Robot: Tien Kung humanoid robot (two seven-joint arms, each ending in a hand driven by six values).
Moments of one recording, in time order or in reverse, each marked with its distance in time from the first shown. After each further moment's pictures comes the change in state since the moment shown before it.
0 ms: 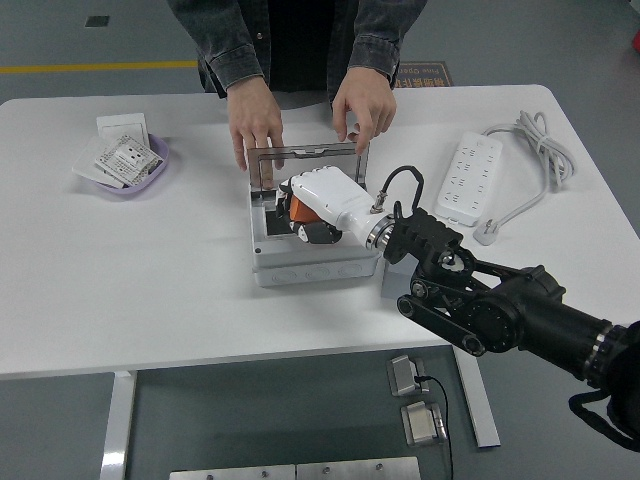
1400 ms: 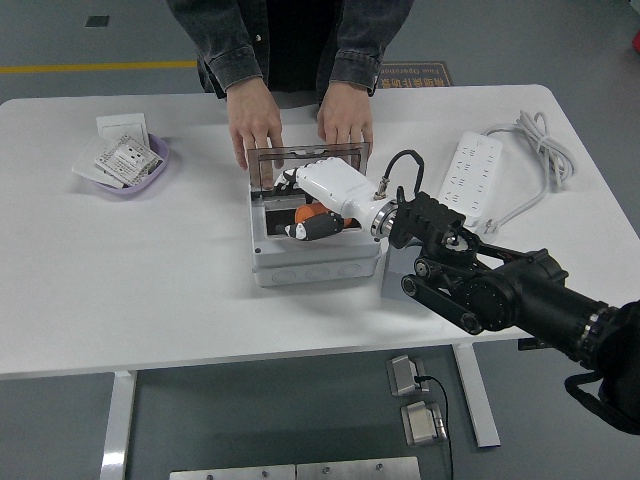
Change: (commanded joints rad) left arm -0.027 0.006 0.023 0.000 0.006 -0.008 -0.003; right arm 0.047 0.021 -0.010 -0.118 0.039 0.037 0.084
